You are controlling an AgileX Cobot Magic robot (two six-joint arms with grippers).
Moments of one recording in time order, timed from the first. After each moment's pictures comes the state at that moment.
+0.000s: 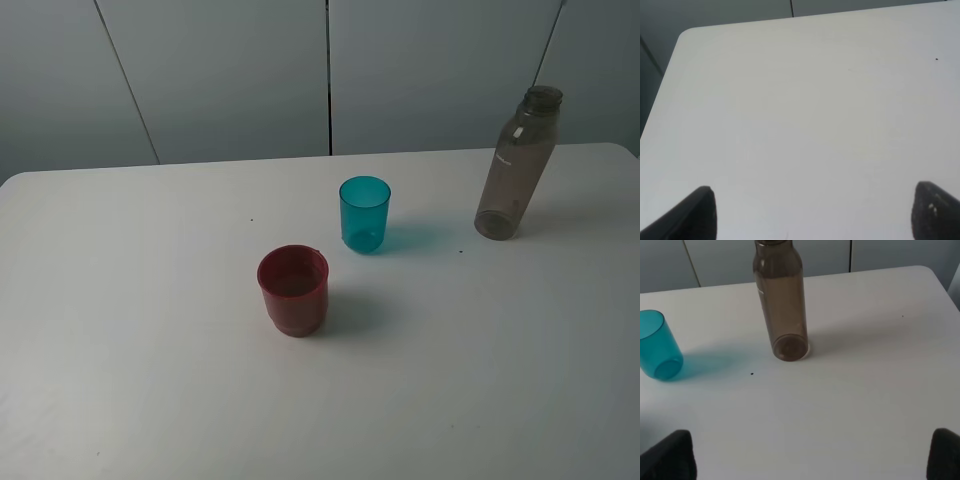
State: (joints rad) left arm 0.05 0.00 -0.51 0.02 1.09 0.06; right arm -0.14 0.00 -0.51 0.12 1.09 -0.04
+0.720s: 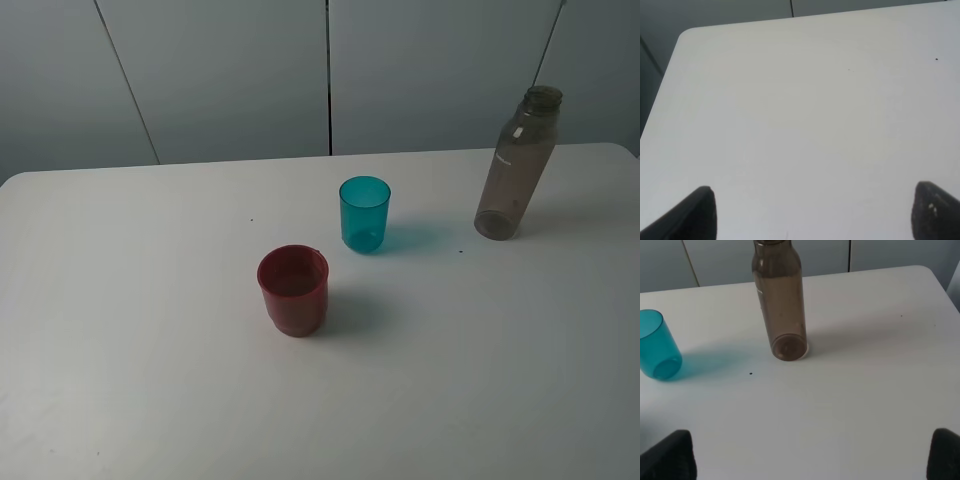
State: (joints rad) left arm 0.05 0.00 -0.51 0.02 1.09 0.06; right arm -0.14 0.00 -0.51 0.12 1.09 -0.04
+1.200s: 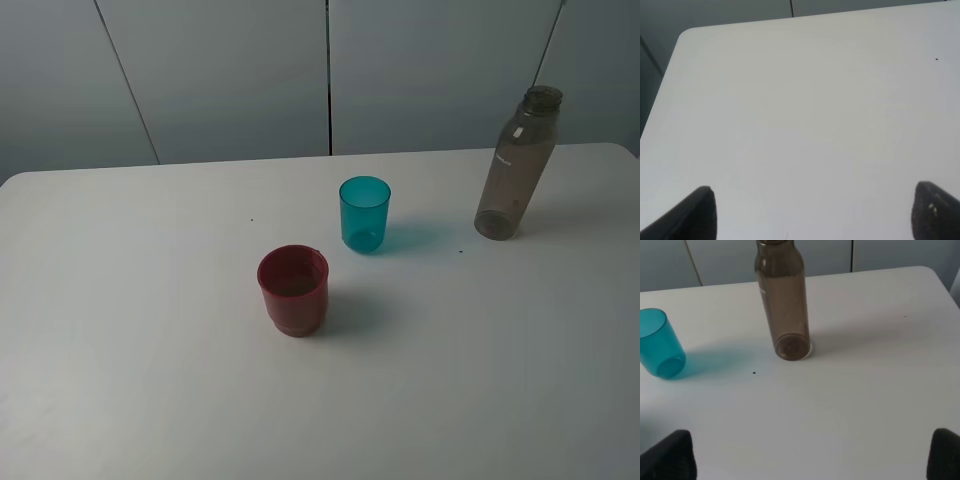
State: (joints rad) left arm 0.05 0.00 -0.51 0.02 1.09 0.06; right arm -0.11 0.00 -0.51 0.12 1.09 -0.04
